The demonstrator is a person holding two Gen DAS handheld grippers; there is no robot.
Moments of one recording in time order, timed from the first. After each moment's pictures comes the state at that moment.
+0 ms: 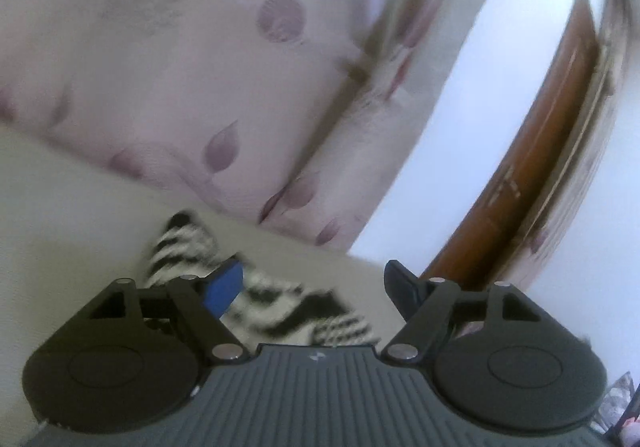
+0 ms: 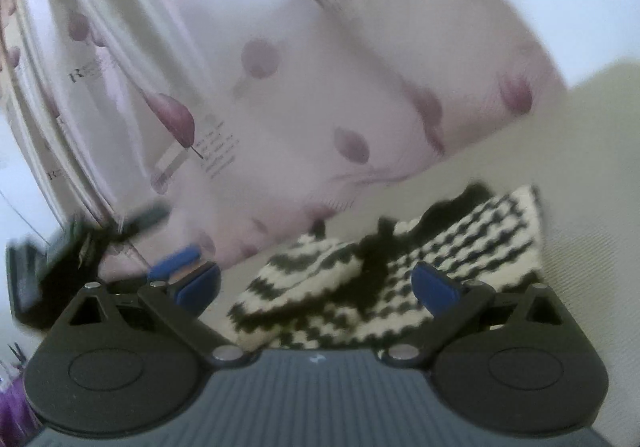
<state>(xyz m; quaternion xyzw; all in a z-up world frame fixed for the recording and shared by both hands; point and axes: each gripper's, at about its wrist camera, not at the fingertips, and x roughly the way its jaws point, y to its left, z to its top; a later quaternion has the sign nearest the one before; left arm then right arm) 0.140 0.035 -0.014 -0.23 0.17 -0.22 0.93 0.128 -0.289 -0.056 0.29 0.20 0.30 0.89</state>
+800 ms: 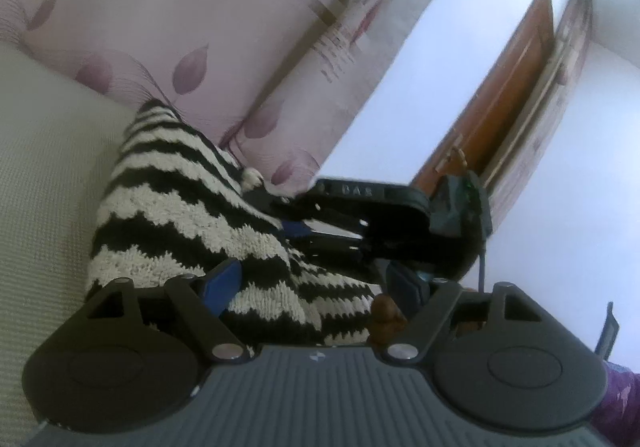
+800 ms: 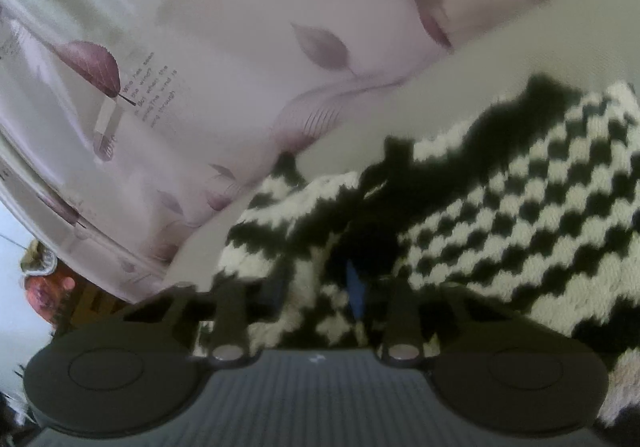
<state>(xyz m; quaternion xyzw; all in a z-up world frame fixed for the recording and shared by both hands) 0.121 0.025 -0.105 -0.26 0.17 -0.32 0.90 0.217 -0.206 -0.081 0.30 0.32 0.28 0.85</state>
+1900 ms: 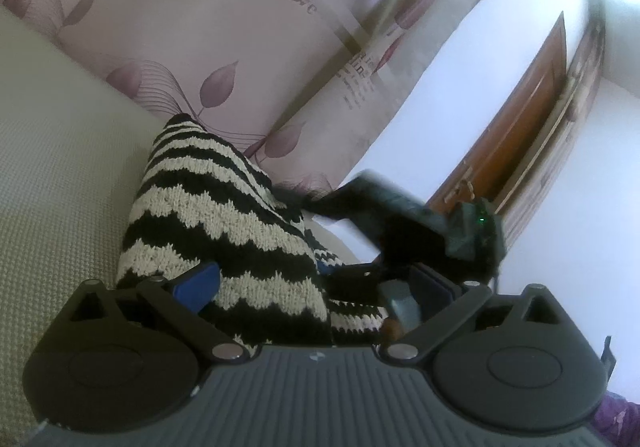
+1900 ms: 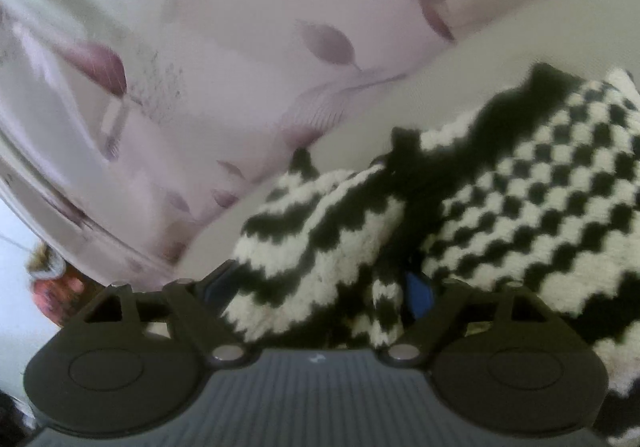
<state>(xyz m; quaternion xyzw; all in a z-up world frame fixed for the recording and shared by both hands) 0.105 0.044 -0.117 -0.31 0.15 -0.29 0.89 0.208 -0.200 -0.077 0.30 0.33 0.28 0.85</state>
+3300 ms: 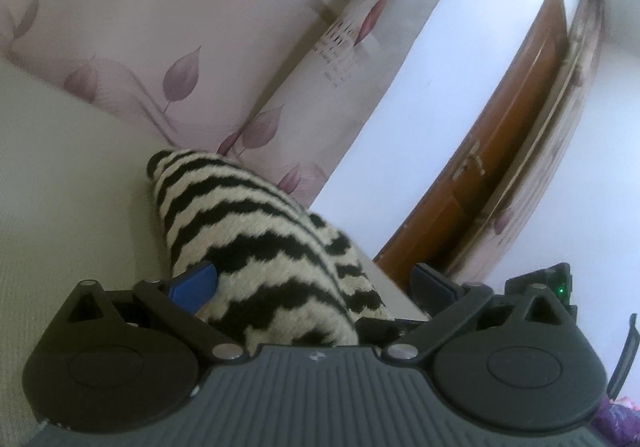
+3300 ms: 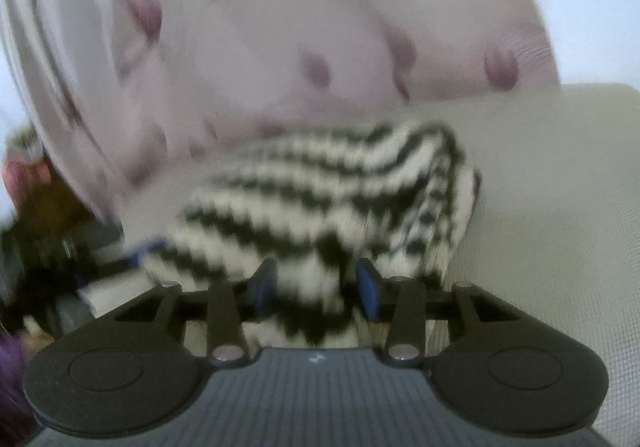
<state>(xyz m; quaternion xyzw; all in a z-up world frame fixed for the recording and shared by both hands) 0.138 -0.025 -0.099 -0.25 0.17 -0.29 0.91 0.152 -0.313 -0.074 0.11 0.30 0.30 0.90</state>
